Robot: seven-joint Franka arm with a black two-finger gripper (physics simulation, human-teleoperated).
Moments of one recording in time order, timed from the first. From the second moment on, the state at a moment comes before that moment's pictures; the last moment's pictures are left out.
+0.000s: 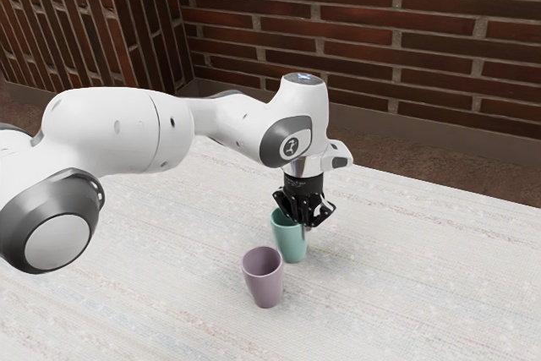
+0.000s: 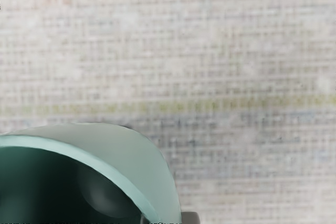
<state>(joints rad) -0.49 0.60 0.19 -1.51 -0.12 1.99 -0.23</state>
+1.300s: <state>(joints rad) -0.92 0.37 0.57 -1.53 -0.08 1.79 -0.33</state>
